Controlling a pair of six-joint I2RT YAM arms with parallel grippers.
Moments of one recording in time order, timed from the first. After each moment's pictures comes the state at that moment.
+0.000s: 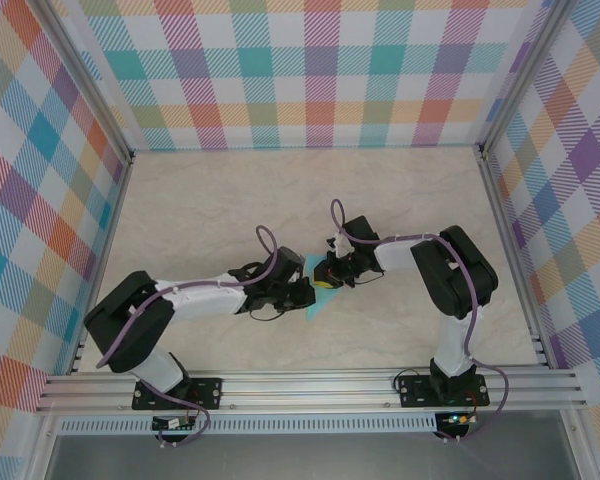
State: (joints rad) left arm -0.85 1.60 0.77 -0.08 0.22 -0.94; right arm 0.52 1.92 0.93 -0.10 -0.78 0.73
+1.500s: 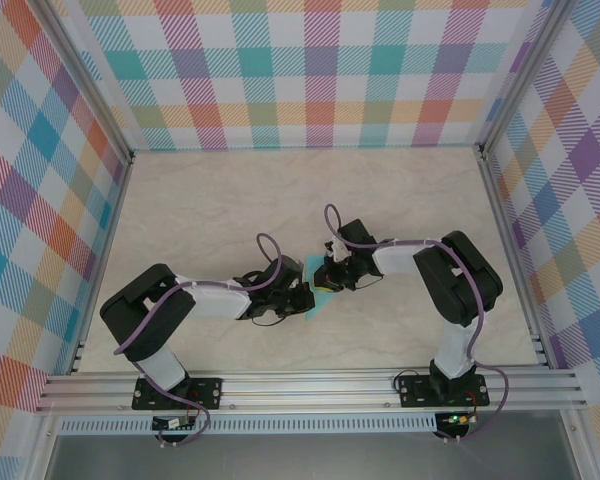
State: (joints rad) left arm -0.85 1.67 0.68 0.10 0.21 -0.97; right arm 0.56 1.86 0.91 -0.15 -0.66 0.69
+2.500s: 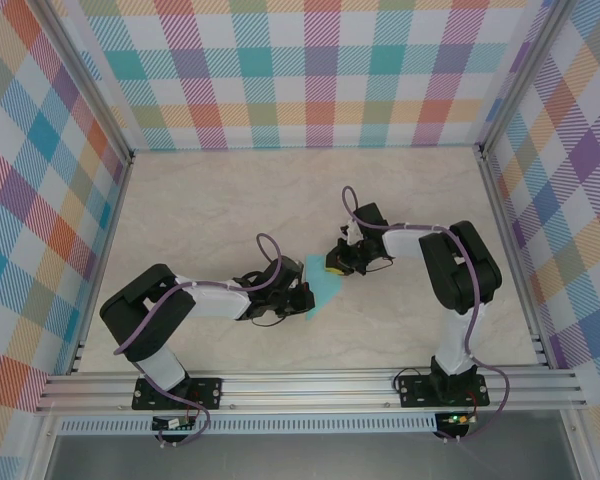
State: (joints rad) left arm -0.85 1.67 0.67 0.11 0.21 -0.96; right arm 0.41 1.93 1.03 -0.25 -0.68 0.67
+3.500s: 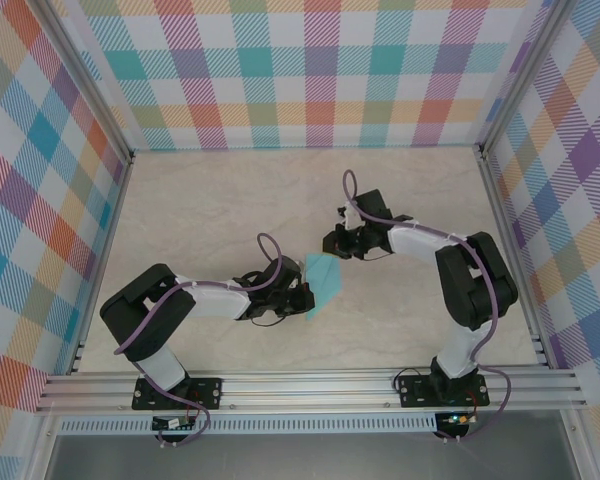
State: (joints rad) left arm -0.85 1.67 0.67 0.11 0.22 -0.94; right arm 0.45 1.80 1.06 -0.24 -0.65 0.62
